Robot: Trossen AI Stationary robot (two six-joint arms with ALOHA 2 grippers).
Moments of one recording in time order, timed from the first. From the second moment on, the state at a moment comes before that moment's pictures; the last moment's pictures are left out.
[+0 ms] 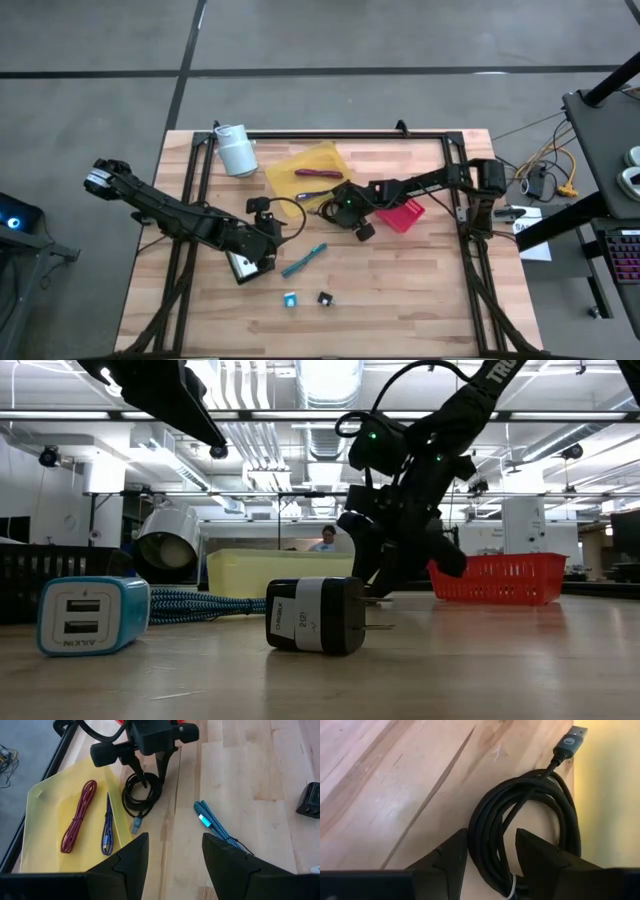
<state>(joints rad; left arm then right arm) -0.39 1.25 0.94 -0.53 -0.56 -0.23 -0.14 1.87 0.99 -0.15 -0.05 -0.69</state>
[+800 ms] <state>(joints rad) -0.39 1.25 0.94 -0.53 -0.56 -0.23 -0.14 1.86 1.00 -0.28 -0.06 -0.71</state>
